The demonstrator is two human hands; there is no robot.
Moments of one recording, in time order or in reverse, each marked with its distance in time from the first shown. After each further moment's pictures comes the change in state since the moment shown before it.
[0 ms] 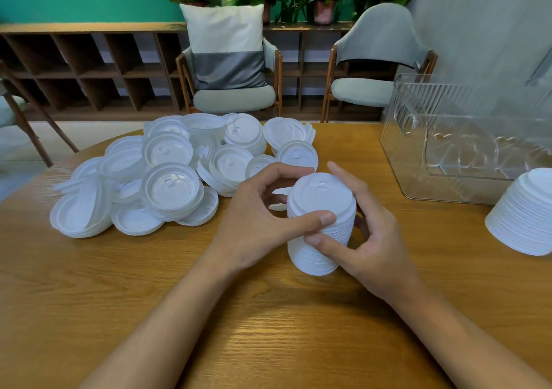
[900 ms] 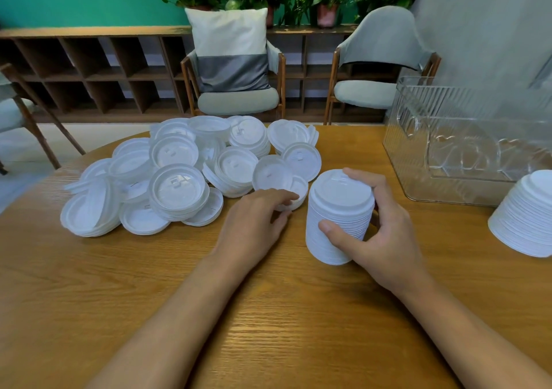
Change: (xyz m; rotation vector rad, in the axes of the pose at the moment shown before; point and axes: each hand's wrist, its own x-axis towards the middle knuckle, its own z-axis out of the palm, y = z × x) left_hand 0.009 -0.057 -0.004 0.740 0.067 0.165; right_hand 0.004 0.008 -0.011 -0.098 0.074 0.052
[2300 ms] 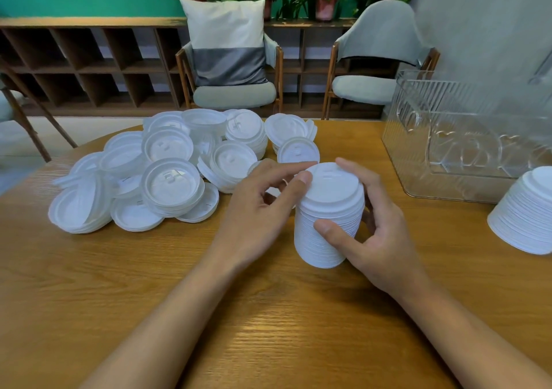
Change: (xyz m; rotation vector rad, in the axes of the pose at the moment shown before) left_hand 0.004 0.045 -0.029 -0.671 0.005 -0.252; right_hand -0.003 -0.006 0.006 0.079 -0.050 -0.037
